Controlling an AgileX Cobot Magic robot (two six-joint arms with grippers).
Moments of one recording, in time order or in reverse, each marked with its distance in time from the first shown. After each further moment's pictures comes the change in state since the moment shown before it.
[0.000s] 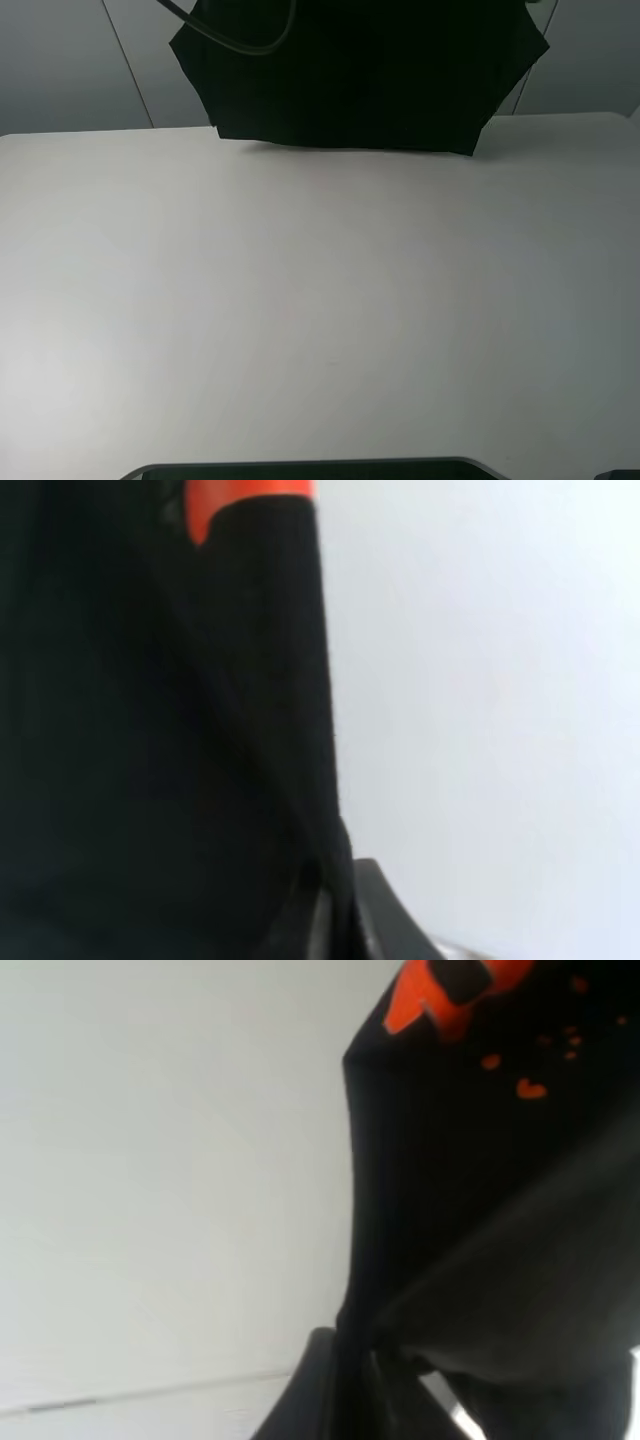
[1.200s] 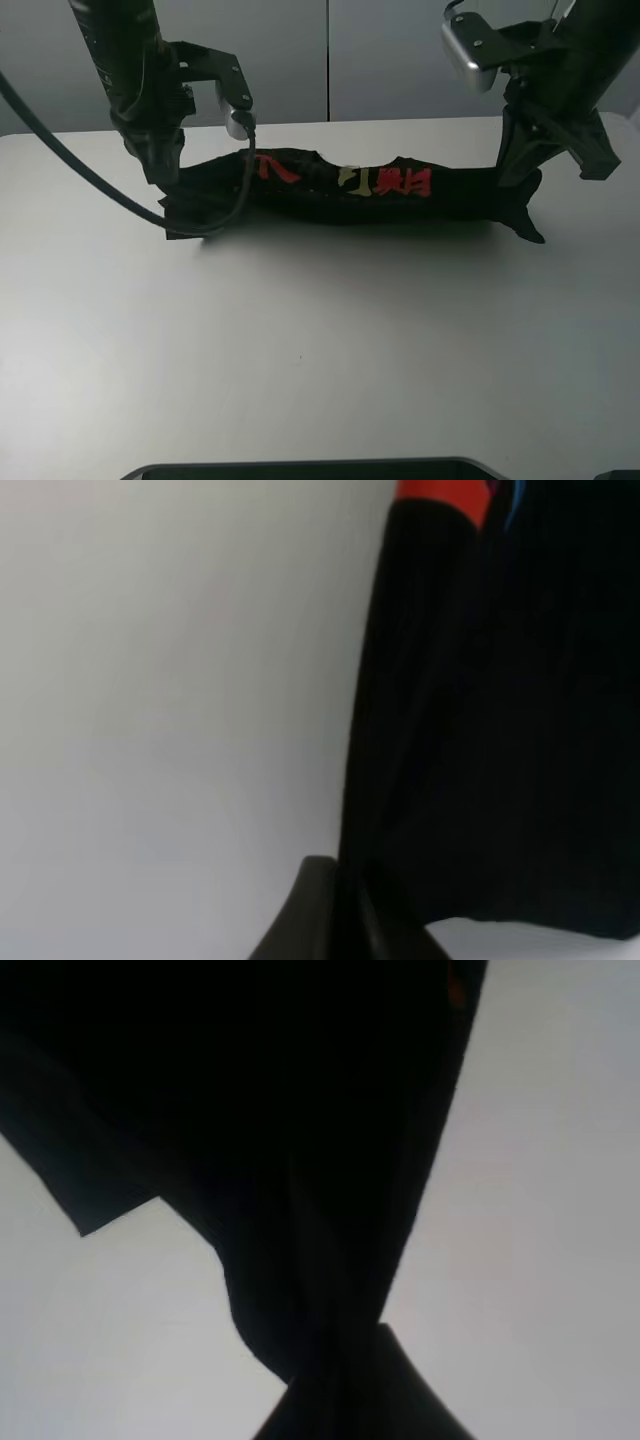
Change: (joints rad) left arm 0.008 -0.111 0.461 -0.491 0.405 0.314; right arm 0.000 -0.137 0.405 0.455 0.559 -0.320
